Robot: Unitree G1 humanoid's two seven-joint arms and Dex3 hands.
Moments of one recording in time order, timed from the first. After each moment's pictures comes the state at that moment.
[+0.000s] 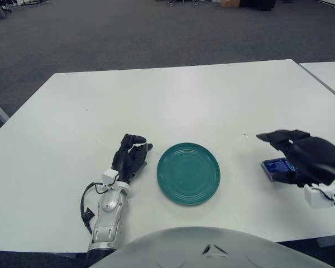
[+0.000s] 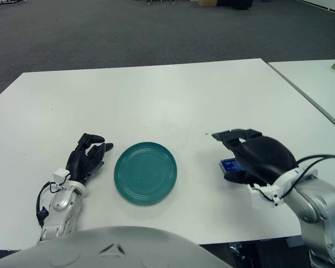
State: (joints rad) left arm 0.32 -0.03 -0.01 -0.02 -0.11 -0.18 -0.08; right arm 0.51 -0.65 -0.40 -0.55 -0.70 -0.37 0.59
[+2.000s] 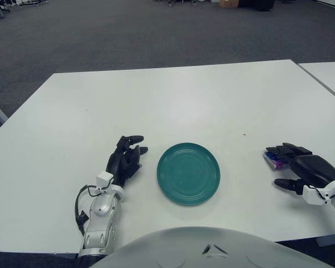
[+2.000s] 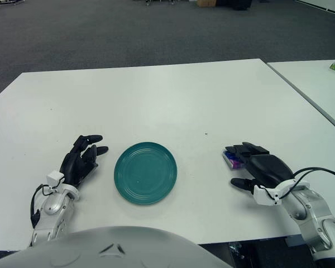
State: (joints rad) left arm 0.36 0.02 0.00 -0.07 -0.11 -0.15 -0.10; right arm 0.41 -0.78 -0.17 -0.02 -0.68 -0.38 0.20
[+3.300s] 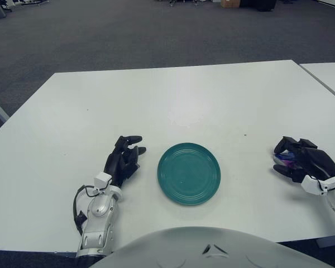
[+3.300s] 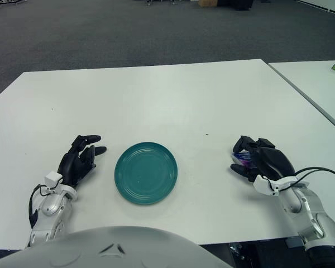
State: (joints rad) left arm 0.36 0.04 0.02 -0.05 -0.11 -0.19 -0.11; right arm 0.34 -0.74 -0.12 0.14 -0.55 -0.41 -0.05
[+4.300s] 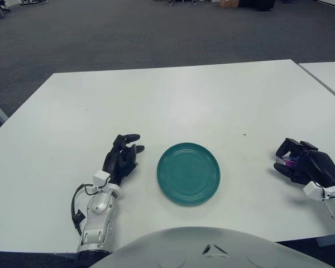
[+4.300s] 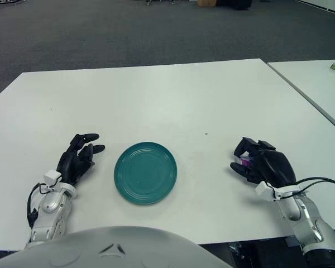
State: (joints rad) left arm 0.32 0.04 0.03 0.00 -0.11 -0.22 -0.11; right arm 0.32 -0.72 -0.12 0.26 -0.53 -0.59 -0.25
